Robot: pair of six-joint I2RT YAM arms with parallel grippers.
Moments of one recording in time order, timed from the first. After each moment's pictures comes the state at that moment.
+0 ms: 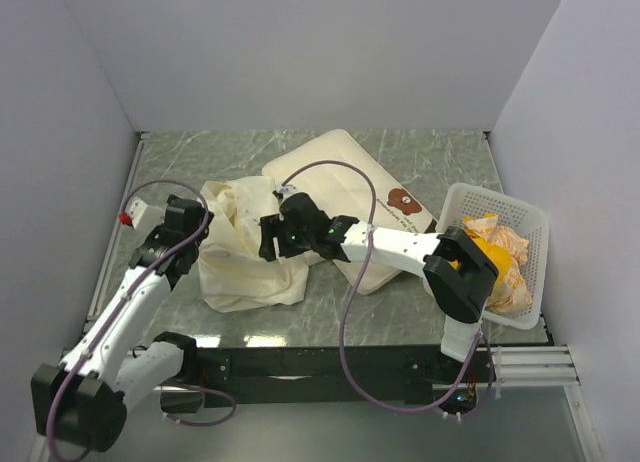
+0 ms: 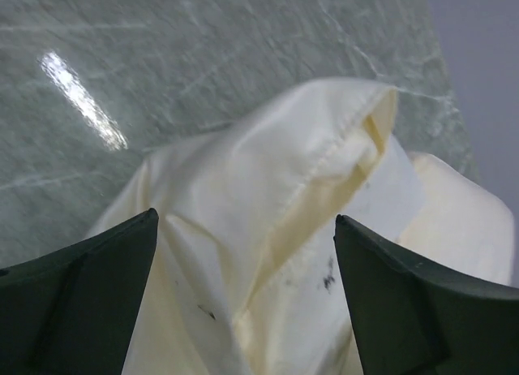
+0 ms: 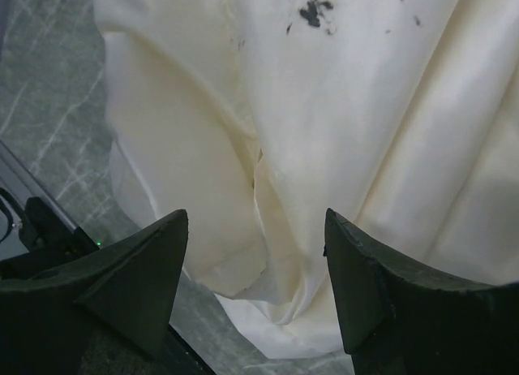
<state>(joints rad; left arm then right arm) -0.28 0.92 0.74 -0.55 -0.58 -1.22 0.94 1.80 1.26 -0.15 -0.05 0.59</state>
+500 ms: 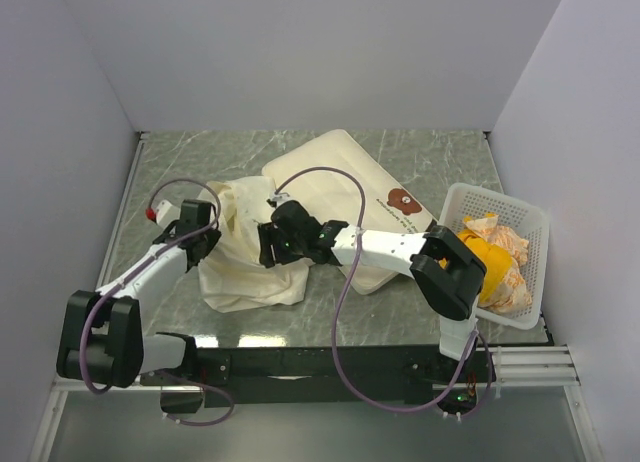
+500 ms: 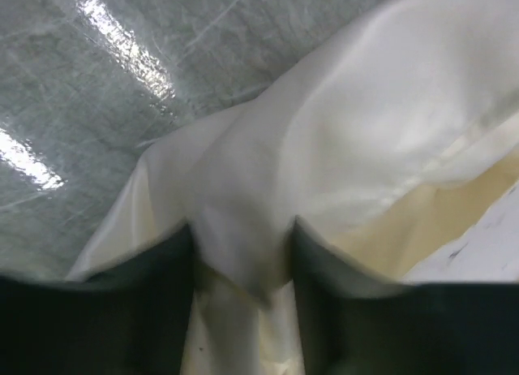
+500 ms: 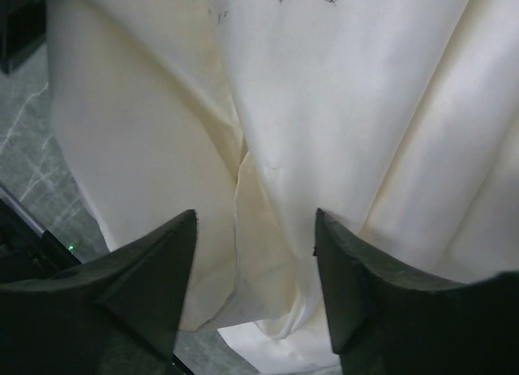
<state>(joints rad) -0.18 1.26 0.64 -0.27 -0.38 -1.08 0.98 1.87 1.29 -0.17 0.00 0.59</state>
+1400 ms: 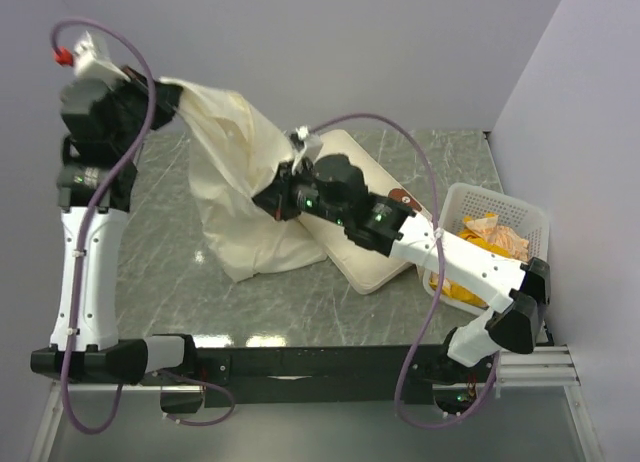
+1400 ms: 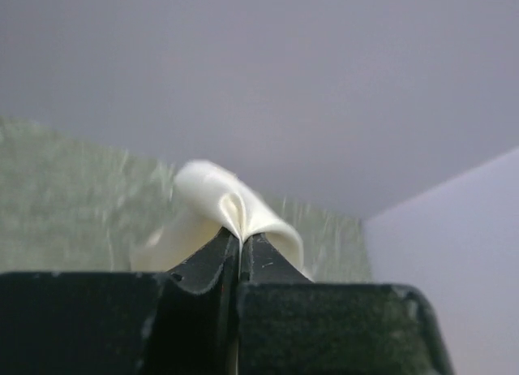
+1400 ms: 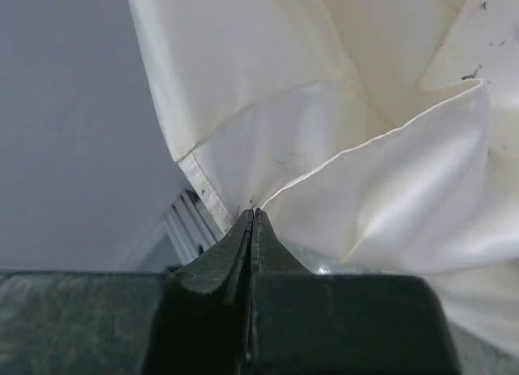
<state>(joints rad) -0.02 1.30 1.80 -0.47 0.10 -0.63 0.98 1.52 1.53 -0.18 -0.04 0.60</state>
